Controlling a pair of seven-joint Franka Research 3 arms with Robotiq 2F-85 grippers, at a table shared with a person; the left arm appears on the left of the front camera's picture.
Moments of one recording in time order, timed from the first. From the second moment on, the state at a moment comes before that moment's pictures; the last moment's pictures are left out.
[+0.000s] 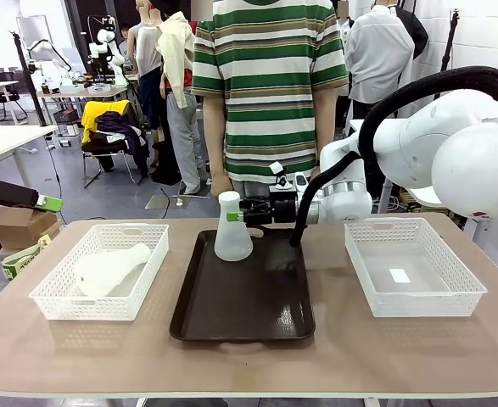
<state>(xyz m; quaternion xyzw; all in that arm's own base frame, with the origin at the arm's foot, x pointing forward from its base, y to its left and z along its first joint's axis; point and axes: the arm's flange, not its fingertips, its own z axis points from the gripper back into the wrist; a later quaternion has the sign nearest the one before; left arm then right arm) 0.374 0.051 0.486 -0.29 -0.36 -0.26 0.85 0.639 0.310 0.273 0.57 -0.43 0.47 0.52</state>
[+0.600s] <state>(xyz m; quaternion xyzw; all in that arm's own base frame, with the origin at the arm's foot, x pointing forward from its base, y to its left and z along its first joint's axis) 0.374 0.051 0.486 -0.29 -0.36 -0.26 0.85 0.640 0.310 0.273 0.57 -0.43 0.47 0.52</state>
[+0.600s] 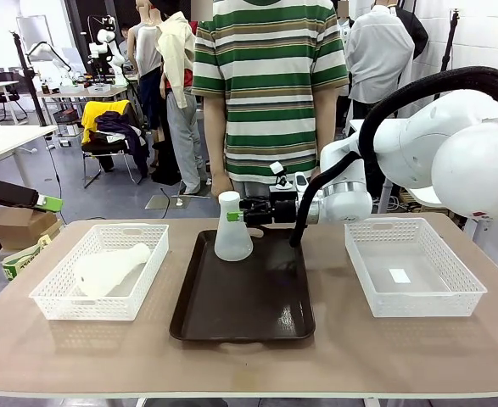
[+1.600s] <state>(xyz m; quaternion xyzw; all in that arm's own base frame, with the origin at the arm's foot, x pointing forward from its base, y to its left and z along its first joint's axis) 0.374 0.051 0.486 -0.29 -0.36 -0.26 0.85 0.630 0.251 0.306 0.47 -0.44 0.49 0.58</state>
